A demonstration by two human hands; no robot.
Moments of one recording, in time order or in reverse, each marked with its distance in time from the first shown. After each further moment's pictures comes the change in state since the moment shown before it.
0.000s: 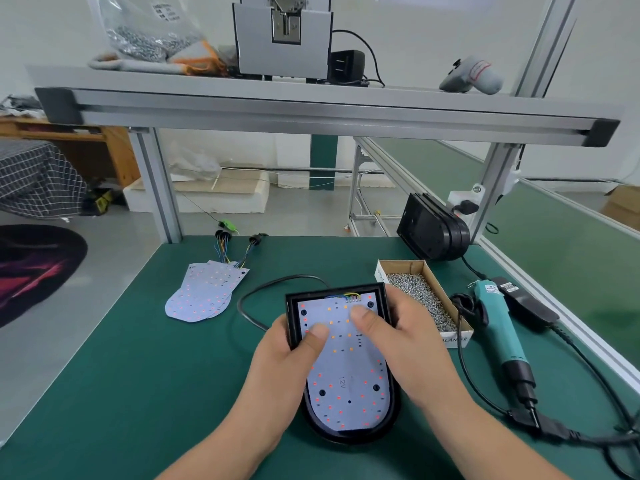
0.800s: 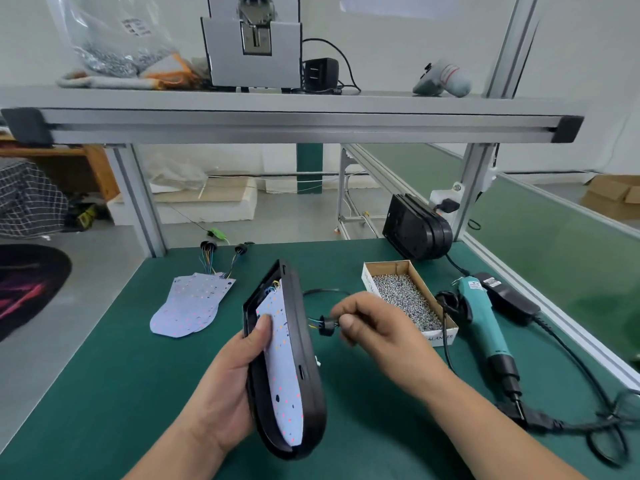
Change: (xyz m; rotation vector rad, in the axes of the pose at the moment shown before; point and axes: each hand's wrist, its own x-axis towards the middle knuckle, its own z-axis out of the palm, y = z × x) left_hand 0.011 0.011 -0.033 -0.555 -0.155 -0.303; right_hand 0.012 0.012 -0.016 -0.148 -0.213 -0.084
